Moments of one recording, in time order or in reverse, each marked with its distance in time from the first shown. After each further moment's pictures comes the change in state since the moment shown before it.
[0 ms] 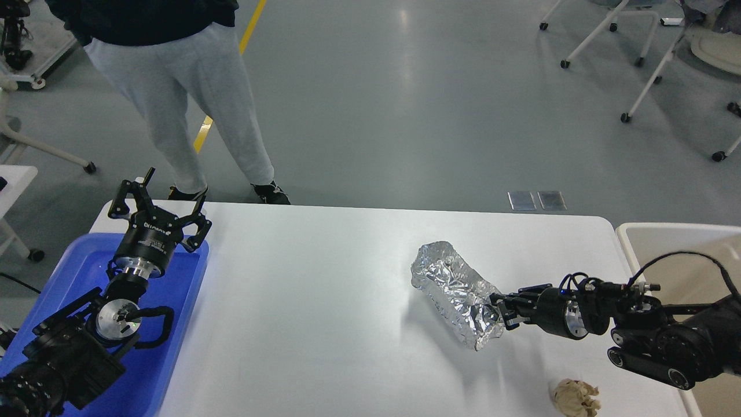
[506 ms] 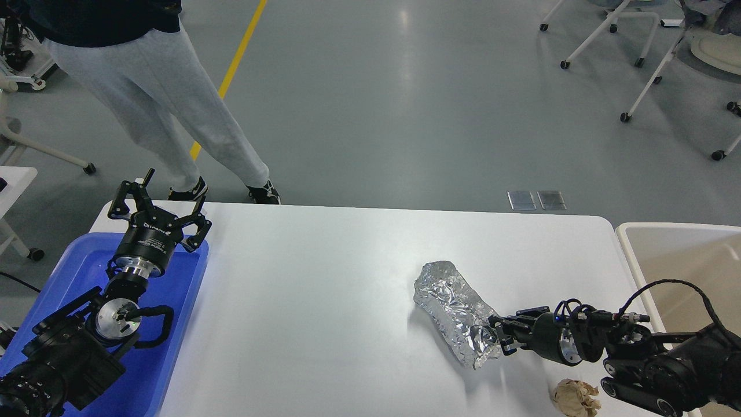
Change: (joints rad) left arm 0.001 0.000 0.000 0.000 0.000 0.001 0.000; right arm -0.138 0.081 0.018 -0.103 -0.091 -0.077 -0.024
